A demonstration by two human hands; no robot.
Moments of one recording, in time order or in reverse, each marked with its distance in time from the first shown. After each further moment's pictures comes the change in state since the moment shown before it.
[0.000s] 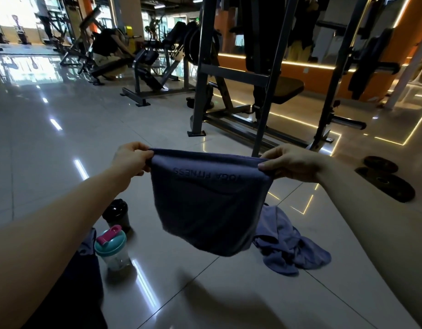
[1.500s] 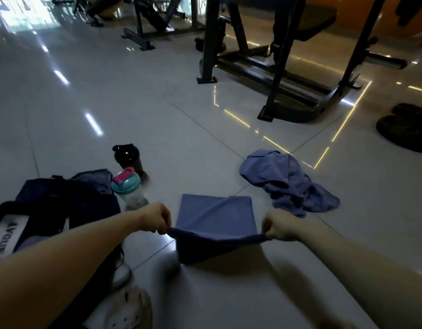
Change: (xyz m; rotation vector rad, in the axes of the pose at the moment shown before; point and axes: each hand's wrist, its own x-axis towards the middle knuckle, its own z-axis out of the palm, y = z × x) left_hand -0.116 -0.221 0.027 0.836 -0.830 -0.280; right_hand -0.035 0.230 0.177 -0.822 -0.198 0.366
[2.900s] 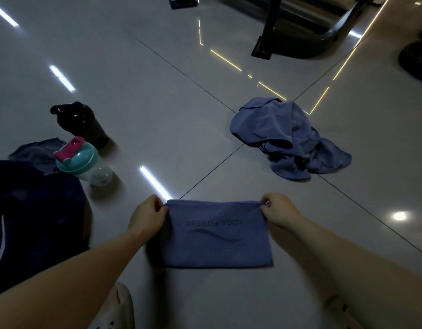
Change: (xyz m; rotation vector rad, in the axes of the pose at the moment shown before) left_hand 0.102 -0.021 0.126 -0.291 0.466 -0.148; right_hand 0.081 0.056 0.102 0.405 0.177 0.257
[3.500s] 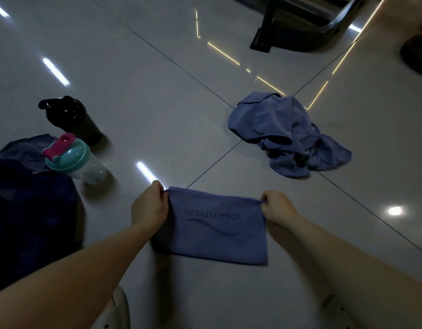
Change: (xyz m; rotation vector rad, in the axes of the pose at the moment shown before) left_hand 0.011 0.026 0.010 0.182 0.192 0.147; right_hand 0.009 0.001 0.006 -0.011 0.013 0.070
